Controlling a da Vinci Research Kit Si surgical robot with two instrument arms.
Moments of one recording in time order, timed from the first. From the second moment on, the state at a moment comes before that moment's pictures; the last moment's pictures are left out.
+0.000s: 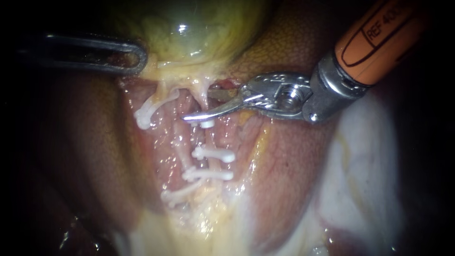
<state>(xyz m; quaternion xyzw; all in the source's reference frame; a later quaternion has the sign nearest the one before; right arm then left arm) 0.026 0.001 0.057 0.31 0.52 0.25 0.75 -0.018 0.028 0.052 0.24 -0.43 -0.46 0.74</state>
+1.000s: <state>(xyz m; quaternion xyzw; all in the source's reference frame) 0.027 -0.005 0.059 0.36 0.51 0.21 0.75 -0.018 0.028 0.051 0.24 -0.43 -0.46 0.74</state>
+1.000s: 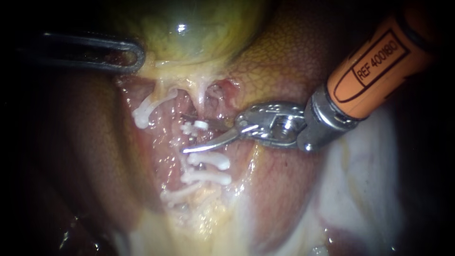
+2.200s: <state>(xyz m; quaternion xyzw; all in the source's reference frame) 0.030 -0.006 0.060 0.50 0.62 0.14 0.58 -0.018 0.028 0.051 0.24 -0.43 -0.46 0.74</state>
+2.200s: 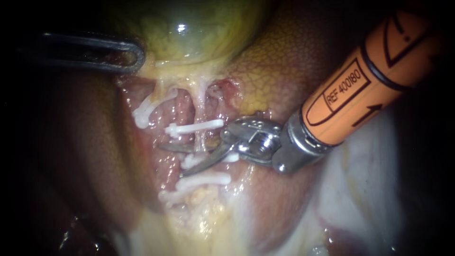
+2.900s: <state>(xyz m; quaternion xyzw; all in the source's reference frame) 0.031 -0.005 0.058 0.51 0.65 0.14 0.55 -0.018 0.028 0.051 0.24 -0.43 -0.46 0.74</state>
